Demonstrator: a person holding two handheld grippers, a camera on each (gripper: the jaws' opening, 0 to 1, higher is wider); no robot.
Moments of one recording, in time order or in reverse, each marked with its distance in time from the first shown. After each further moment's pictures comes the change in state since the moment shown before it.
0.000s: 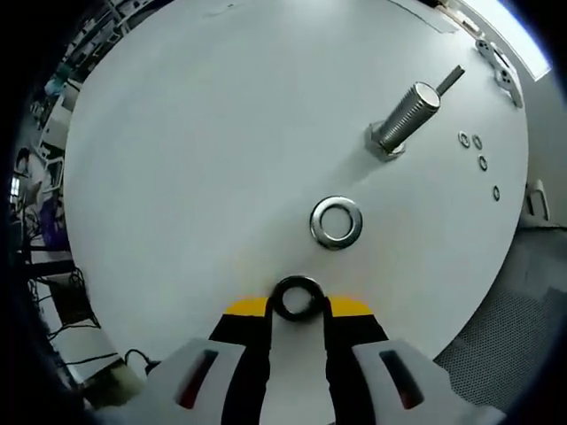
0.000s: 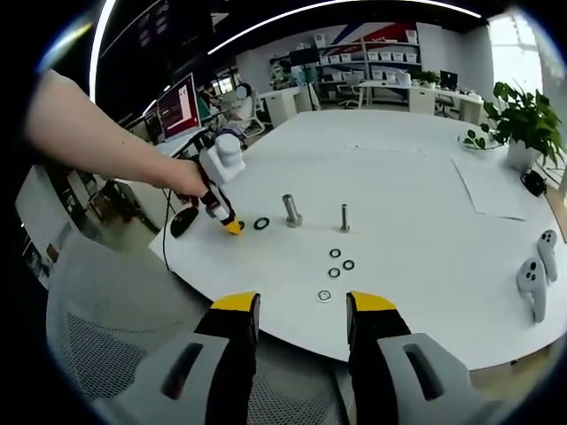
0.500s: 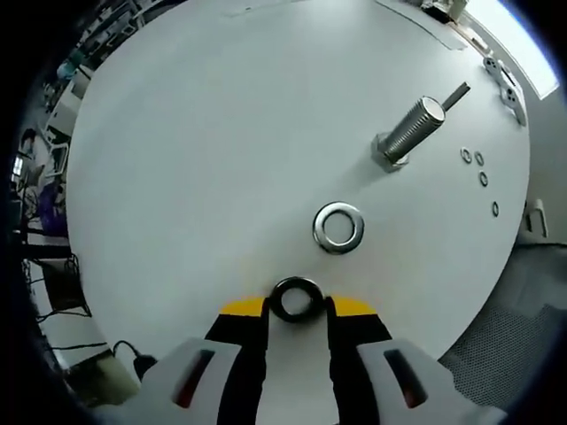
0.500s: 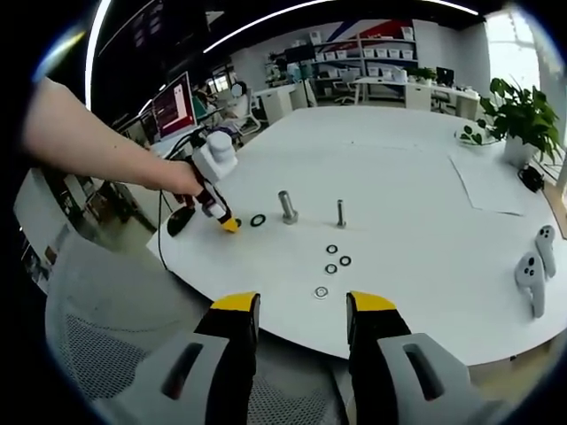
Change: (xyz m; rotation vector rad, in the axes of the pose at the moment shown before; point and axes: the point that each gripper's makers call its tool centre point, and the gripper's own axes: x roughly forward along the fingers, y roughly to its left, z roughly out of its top) left arm 0.001 -0.001 0.002 -0.076 -0.041 -0.005; right arm 0.000 -0.003 -0.004 0.011 0.017 -0.014
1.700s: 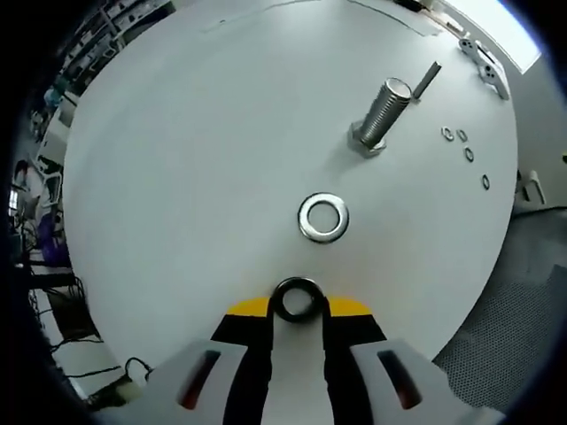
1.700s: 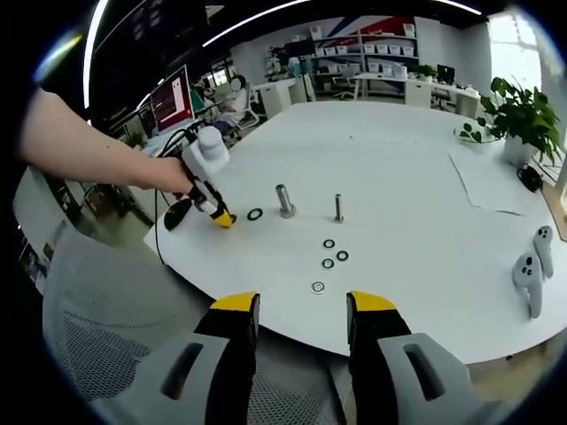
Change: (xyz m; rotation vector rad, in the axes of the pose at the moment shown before) left arm -0.003 -0.004 -0.009 0.176 -0.011 -0.005; right arm 0.001 -0.002 -0.005 -0.009 0.029 -0.013
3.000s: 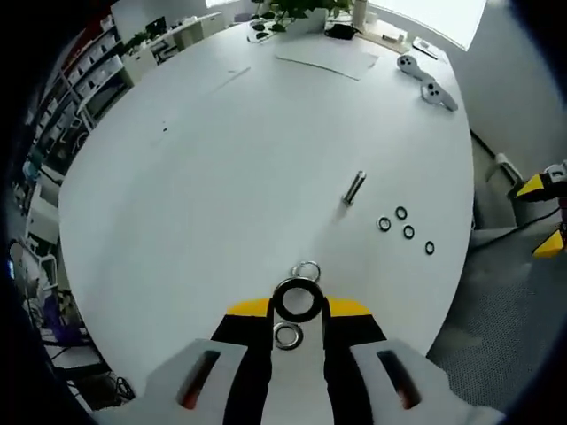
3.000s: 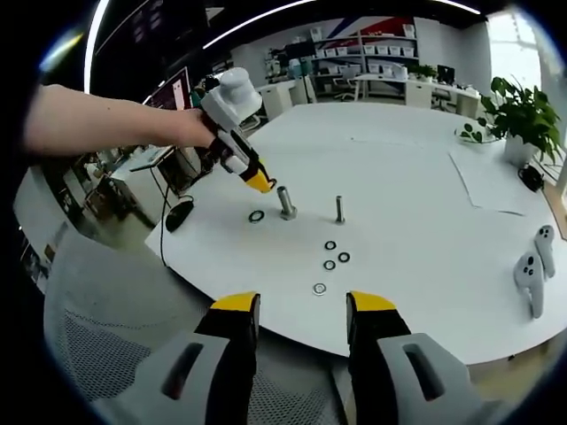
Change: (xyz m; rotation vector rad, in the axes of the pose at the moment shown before) left arm -0.060 -0.046 0.127 0.211 -0.203 -0.071; right arm 0.000 0.000 0.002 0.005 -0.010 0.008
